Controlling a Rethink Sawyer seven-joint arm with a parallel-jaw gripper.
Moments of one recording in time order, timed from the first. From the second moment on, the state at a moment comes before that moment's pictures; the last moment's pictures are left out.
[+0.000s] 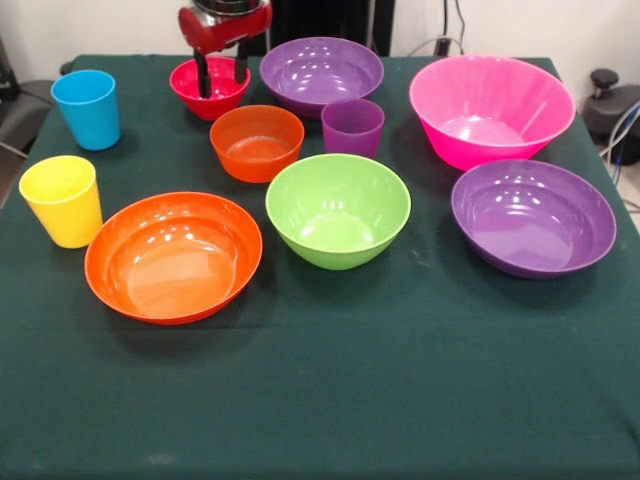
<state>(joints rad) -0.82 -0.69 0.51 1.95 -0.94 0.63 1.37</state>
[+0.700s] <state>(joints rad) -0.88 -0.68 0.57 1.93 -0.94 0.65 1.37</state>
